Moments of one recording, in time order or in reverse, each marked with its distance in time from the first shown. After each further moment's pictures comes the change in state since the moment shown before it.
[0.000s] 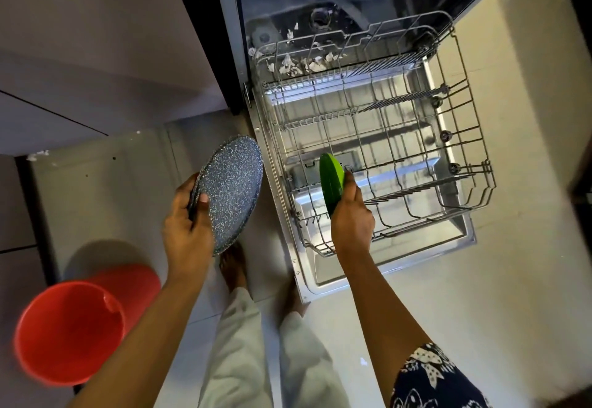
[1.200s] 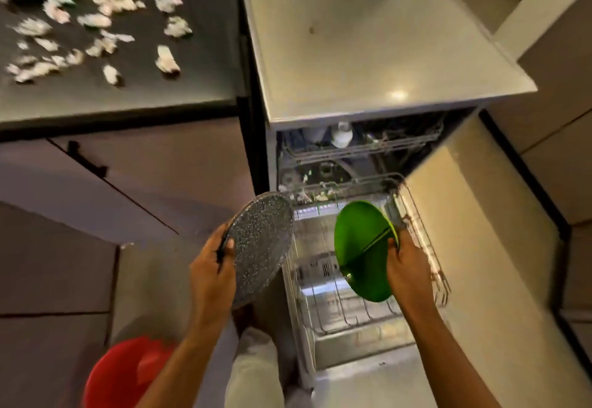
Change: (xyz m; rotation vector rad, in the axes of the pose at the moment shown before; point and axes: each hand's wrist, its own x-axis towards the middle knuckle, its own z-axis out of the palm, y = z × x) left_hand -0.056 0.276 -0.075 -0.010 0.115 0.273; right_hand -0.099 -0.028 -0.326 0.426 0.235 -0.131
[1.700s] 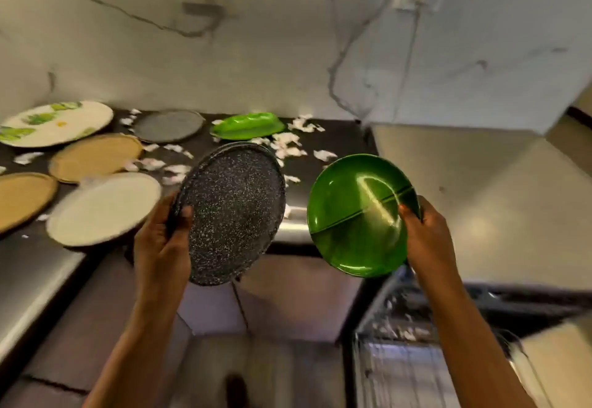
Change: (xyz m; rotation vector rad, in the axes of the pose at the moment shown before) left_hand 0.222 0.105 -0.288 -0.204 0.463 0.283; right_hand 0.049 -0.393 0.033 0.565 -0.002 -0.463
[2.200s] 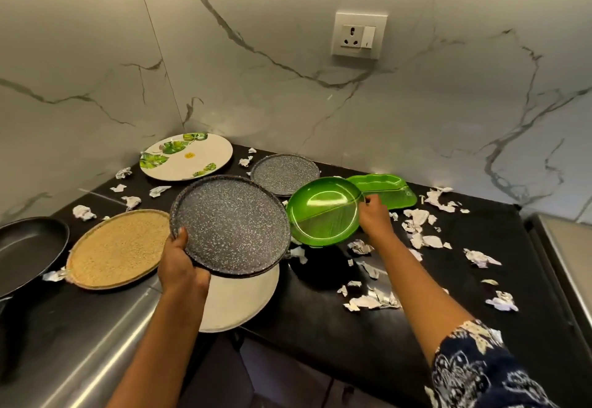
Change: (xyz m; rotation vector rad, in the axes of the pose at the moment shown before) left_hand 0.232 -0.118 -0.129 -0.616 0.649 -0.651; right_hand 0.199 -0.064 0.399 -0.192 -0.391 0.036
